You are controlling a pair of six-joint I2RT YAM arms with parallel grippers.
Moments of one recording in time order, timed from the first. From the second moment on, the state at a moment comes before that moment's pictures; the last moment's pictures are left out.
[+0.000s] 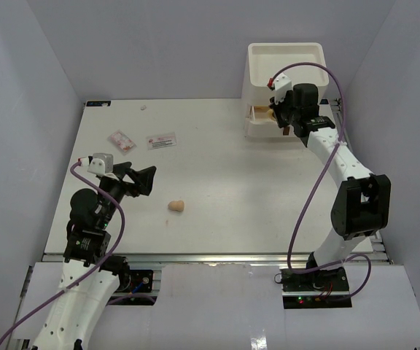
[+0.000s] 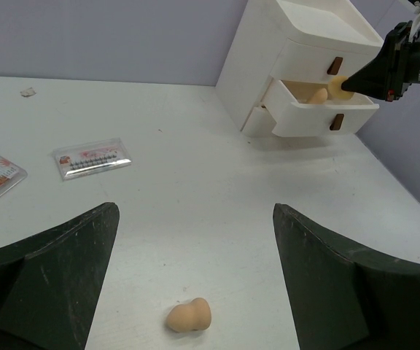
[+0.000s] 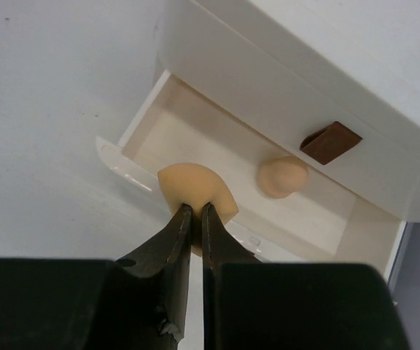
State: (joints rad) left arm -0.20 0.45 0.58 -0.06 0.17 -0.29; right arm 0.22 1.68 1.45 -0.24 -0.17 -0.37
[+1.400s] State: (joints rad) left arm -0.20 0.54 0.58 -0.05 0.25 -0.30; right arm 0.54 1.60 1.32 -0.56 -0.86 -0.92
